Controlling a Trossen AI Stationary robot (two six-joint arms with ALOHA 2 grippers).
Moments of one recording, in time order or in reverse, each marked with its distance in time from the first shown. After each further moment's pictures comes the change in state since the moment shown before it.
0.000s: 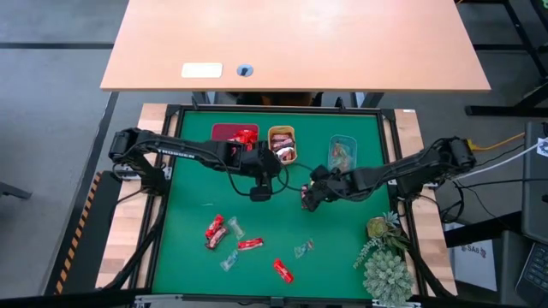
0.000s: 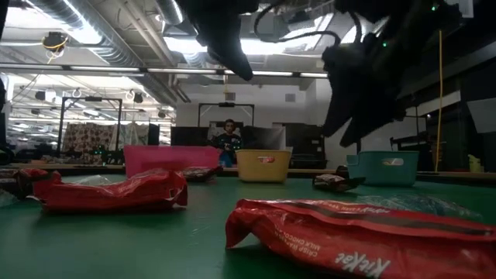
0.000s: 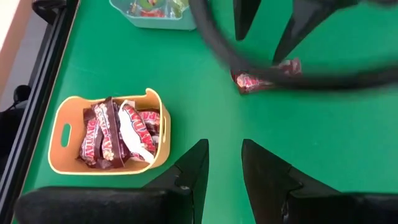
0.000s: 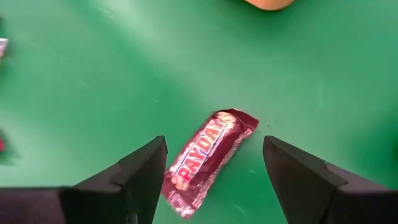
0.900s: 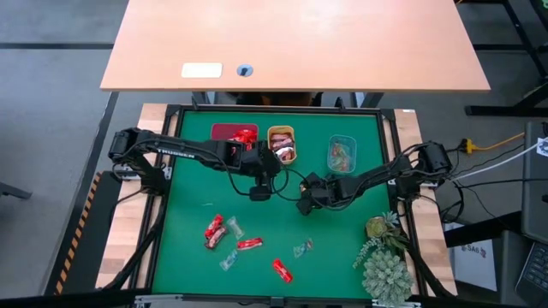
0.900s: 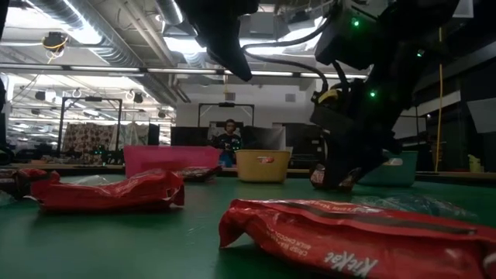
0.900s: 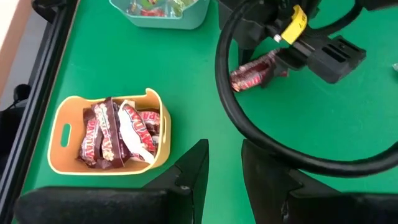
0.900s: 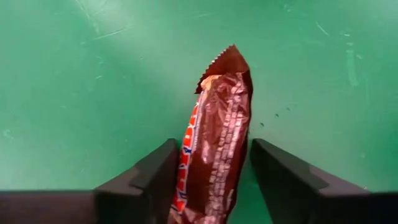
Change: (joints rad) left arm 0.000 -0.001 0.000 -0.006 0.004 0.001; right arm 0.000 0.252 0.002 0.097 0.012 0.020
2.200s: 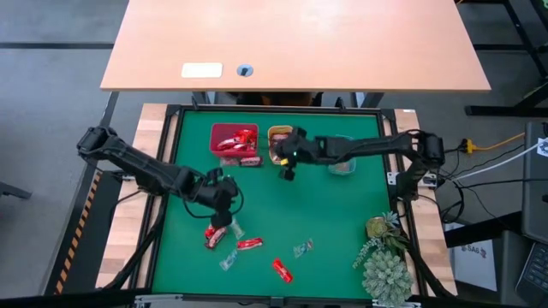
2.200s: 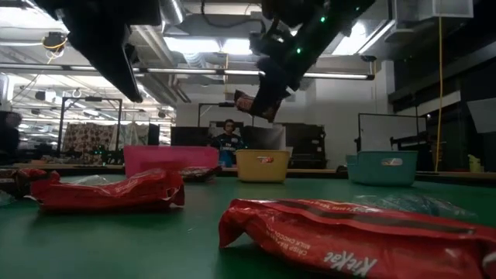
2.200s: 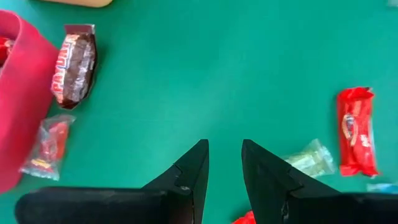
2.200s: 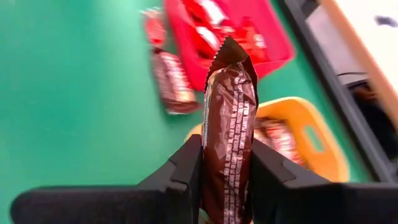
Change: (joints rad) left arm -0.324 -0.331 -0.446 -0.092 -0.099 -0.576; right arm -0.302 0.003 0.400 0.008 -0.062 -0.986
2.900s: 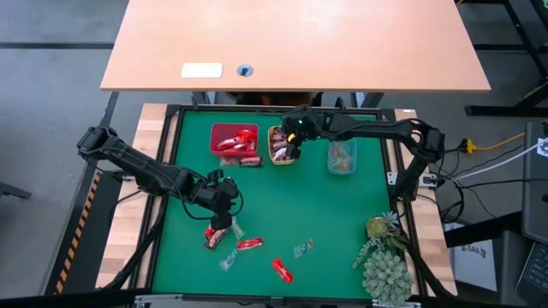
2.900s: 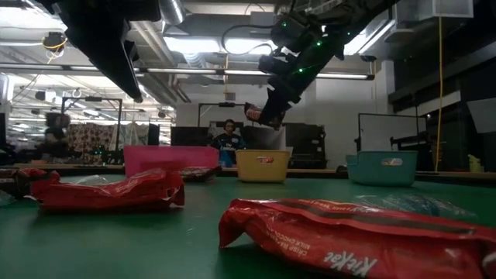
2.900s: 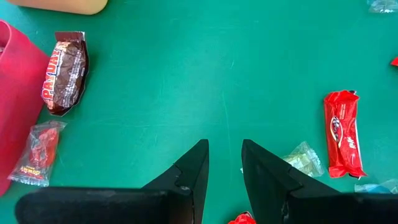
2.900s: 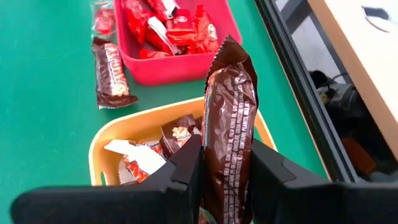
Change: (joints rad) left arm -0.019 0.000 0.000 0.025 -0.003 -0.003; right arm -0.247 0.004 0.000 0.025 -0.252 -0.189
